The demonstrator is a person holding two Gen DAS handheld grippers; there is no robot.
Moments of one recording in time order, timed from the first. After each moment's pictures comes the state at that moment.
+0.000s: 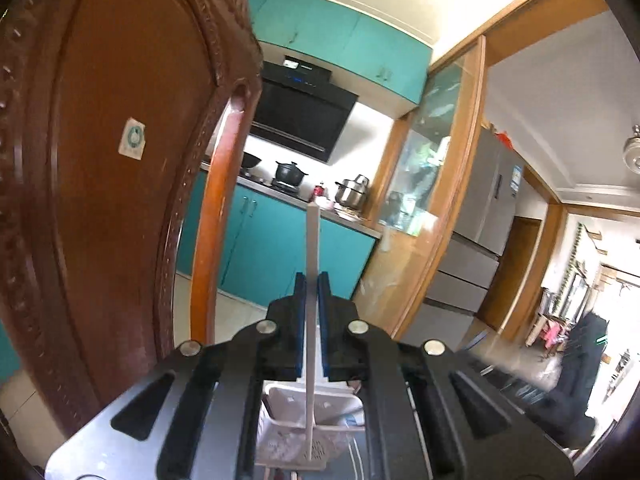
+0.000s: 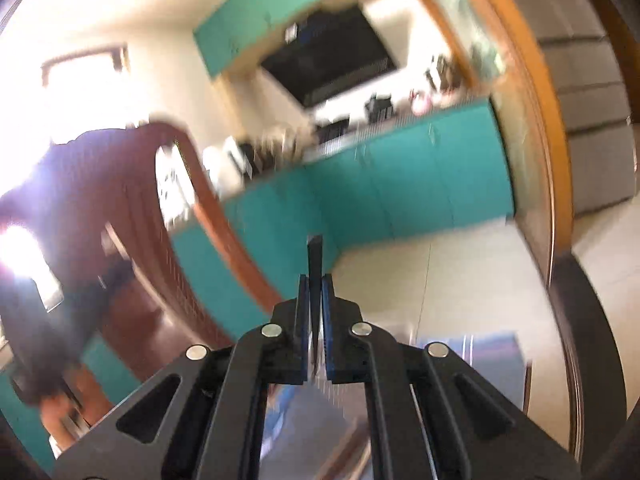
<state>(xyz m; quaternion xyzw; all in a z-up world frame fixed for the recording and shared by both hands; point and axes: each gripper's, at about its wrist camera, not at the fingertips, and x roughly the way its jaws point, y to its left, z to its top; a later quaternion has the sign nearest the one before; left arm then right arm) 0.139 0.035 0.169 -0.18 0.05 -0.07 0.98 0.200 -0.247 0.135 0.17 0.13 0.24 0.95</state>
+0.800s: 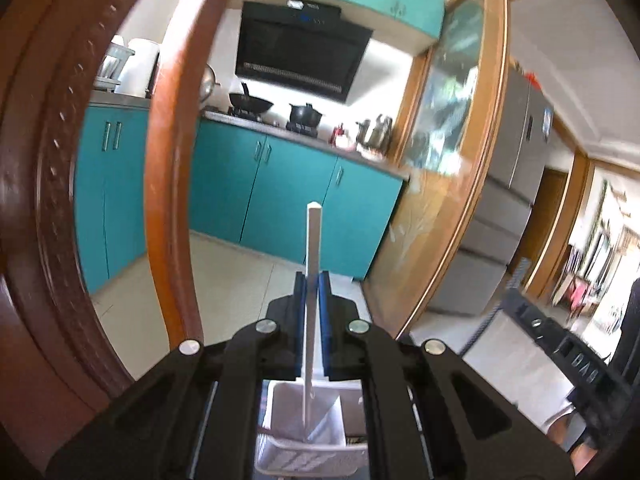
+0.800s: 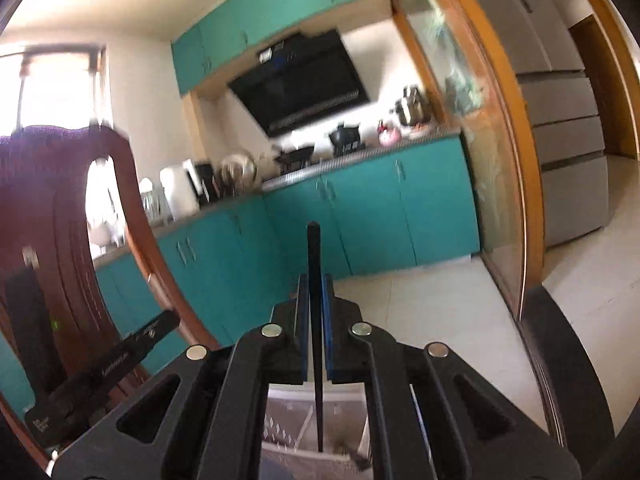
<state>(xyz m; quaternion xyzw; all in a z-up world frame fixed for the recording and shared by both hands) 0.241 -0.017 0.112 -0.13 0.16 -0.04 0.98 0.257 -0.237 0.095 0.12 0.11 0.17 0.97</state>
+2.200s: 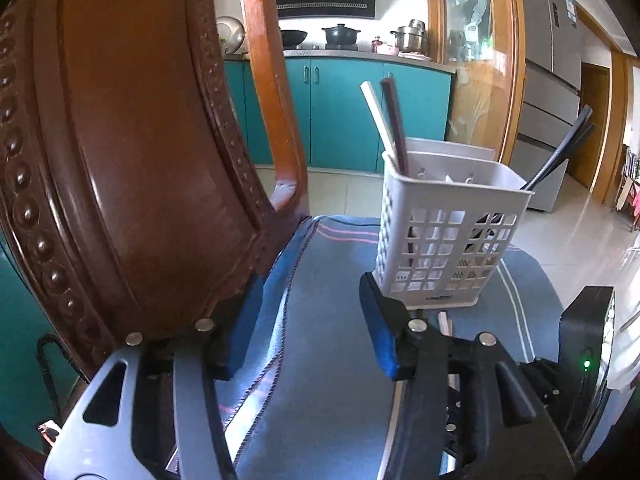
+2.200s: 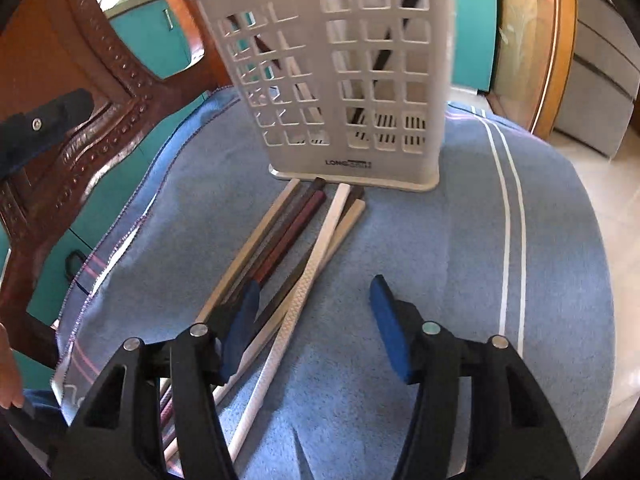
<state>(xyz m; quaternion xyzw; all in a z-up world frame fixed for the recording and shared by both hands) 0.152 0.008 -0.005 -0.01 0.29 0.06 0.96 0.213 -0.159 -0.125 -0.02 0.42 0.17 0.89</state>
